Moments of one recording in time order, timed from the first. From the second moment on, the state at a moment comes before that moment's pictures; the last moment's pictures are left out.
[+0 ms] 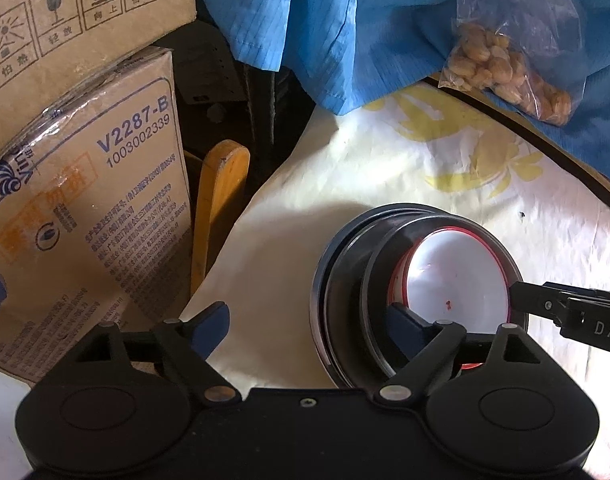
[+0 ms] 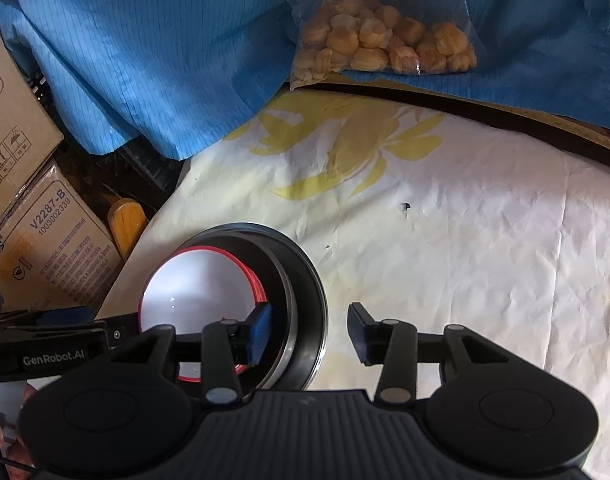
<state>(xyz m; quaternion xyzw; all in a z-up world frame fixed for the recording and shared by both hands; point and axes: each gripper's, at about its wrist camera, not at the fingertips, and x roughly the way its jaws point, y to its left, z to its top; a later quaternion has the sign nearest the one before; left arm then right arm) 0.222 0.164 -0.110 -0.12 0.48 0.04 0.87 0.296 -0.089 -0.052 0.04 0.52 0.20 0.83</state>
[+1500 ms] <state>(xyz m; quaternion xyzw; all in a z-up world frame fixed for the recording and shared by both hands) 0.198 0.159 -0.092 -0.14 0.44 0.04 0.88 0.265 -0.111 -0.026 0.04 0.46 0.20 0.87</state>
